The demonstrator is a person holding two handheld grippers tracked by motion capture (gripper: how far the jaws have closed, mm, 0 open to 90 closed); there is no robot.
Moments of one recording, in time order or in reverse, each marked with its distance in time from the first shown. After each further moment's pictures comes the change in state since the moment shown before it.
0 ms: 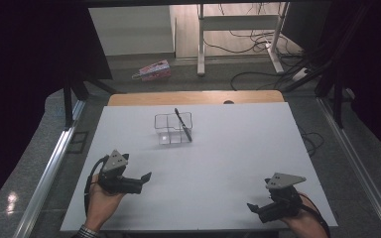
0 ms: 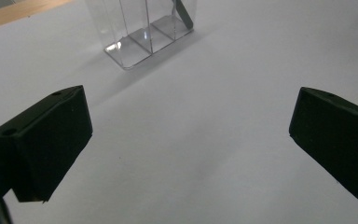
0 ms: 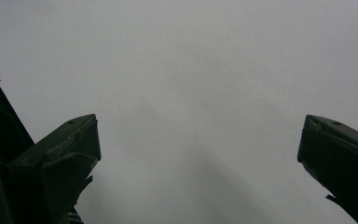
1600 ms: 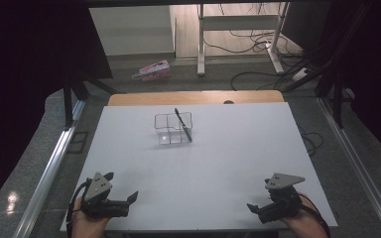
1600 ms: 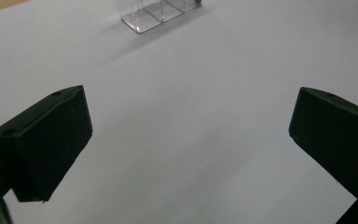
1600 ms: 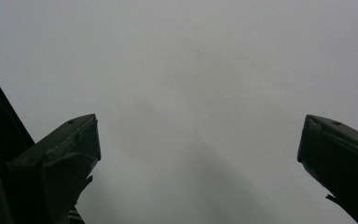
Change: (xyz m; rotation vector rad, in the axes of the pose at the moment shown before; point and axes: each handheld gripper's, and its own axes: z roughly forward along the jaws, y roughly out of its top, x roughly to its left) left arm -0.019 -0.045 -0.044 -0.005 0.079 -0.026; right arm 0.000 -0.001 0.001 0.015 -0.002 0.001
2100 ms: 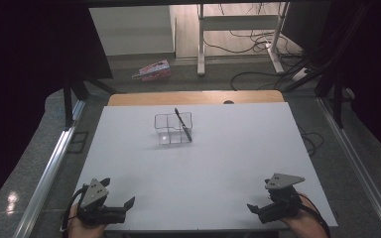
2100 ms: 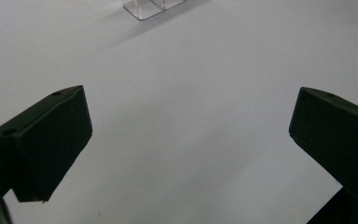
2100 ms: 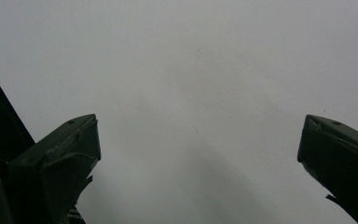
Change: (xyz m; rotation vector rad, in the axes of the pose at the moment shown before) left arm -0.003 -0.012 -0.008 0.014 0.009 -0.015; right arm 0.000 0.000 0.000 0.003 0.000 -0.004
